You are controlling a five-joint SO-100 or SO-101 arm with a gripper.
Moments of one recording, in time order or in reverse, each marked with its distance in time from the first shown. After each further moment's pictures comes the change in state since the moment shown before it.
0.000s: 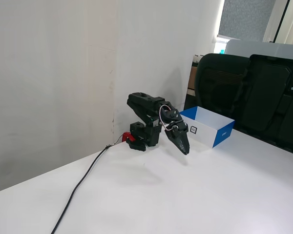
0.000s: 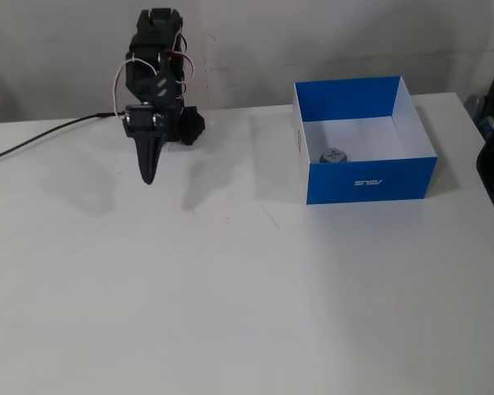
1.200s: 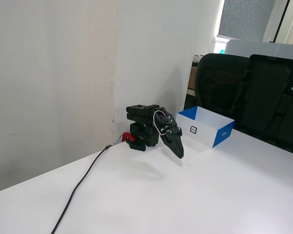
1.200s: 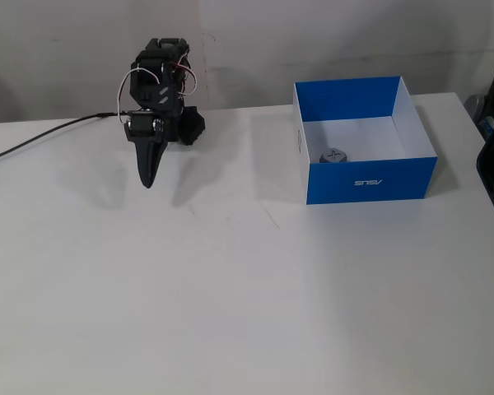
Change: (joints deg) arm -2.5 25.6 18.1 9.0 1.7
